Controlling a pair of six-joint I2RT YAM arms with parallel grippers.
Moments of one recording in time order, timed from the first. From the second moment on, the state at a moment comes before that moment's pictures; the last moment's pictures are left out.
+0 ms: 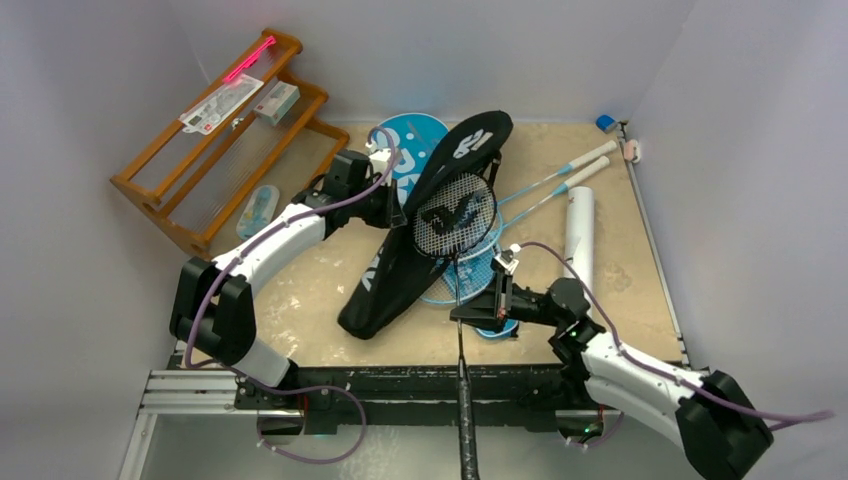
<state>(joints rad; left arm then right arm) -0.45 1.54 1.16 -0.33 0.37 -0.28 0.64 0.86 0.12 0.76 -0.78 1.75</state>
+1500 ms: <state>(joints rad) -0.57 1.52 1.16 -0.36 0.49 -0.21 0.50 1.89 0.49 1.35 -0.76 1.66</state>
